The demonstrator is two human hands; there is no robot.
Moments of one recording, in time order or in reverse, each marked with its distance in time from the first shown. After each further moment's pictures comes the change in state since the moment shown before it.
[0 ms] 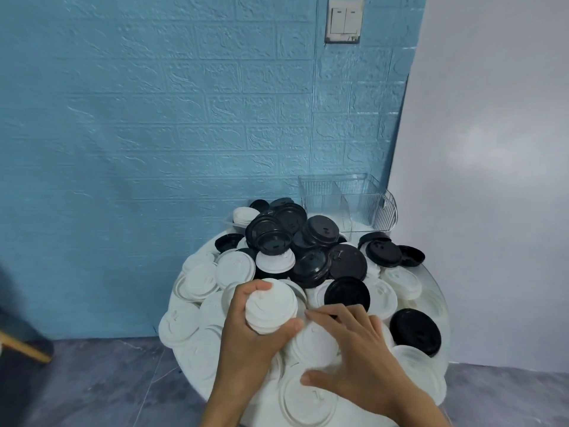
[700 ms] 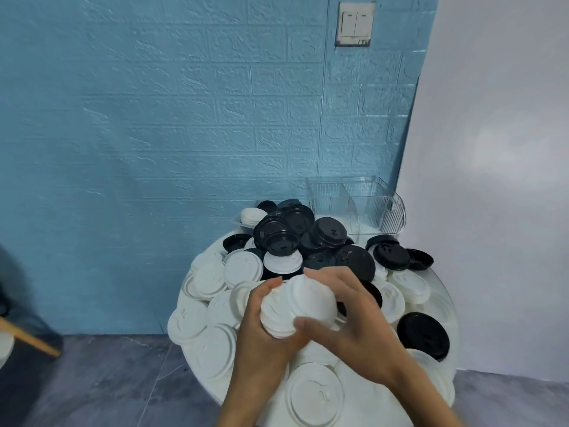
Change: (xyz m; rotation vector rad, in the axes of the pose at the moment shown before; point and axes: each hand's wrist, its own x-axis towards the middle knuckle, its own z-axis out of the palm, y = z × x) left_hand -0.007 0.011 0.011 -0.114 0.001 -0.021; right_hand 0.025 -0.036 -0.041 0.471 0.202 -0.061
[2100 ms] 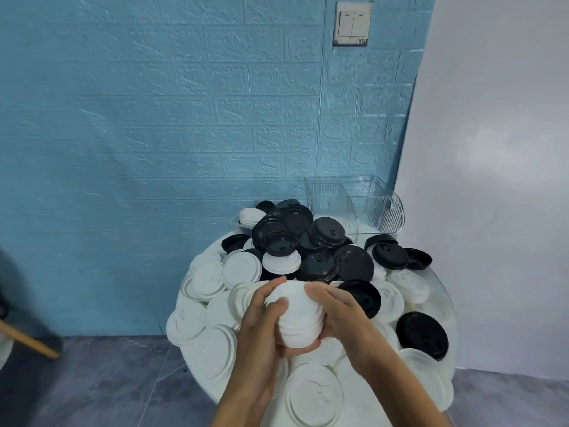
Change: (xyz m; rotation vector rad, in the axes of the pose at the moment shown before) left_hand 0.004 0.022 0.007 -0.445 0.062 -0.397; right_hand 0.020 -0.007 0.019 0.728 -0.051 0.544
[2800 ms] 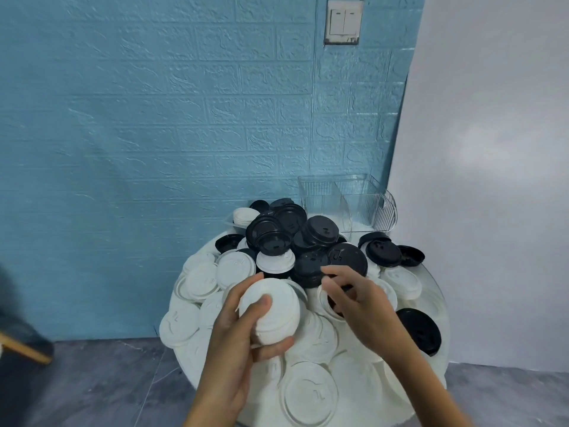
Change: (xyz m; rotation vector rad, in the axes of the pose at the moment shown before) left_hand -0.002 0.015 -0.020 0.032 -0.019 0.008; right_hand 0.004 0.005 -0.045 -0.559 0.211 -0.312
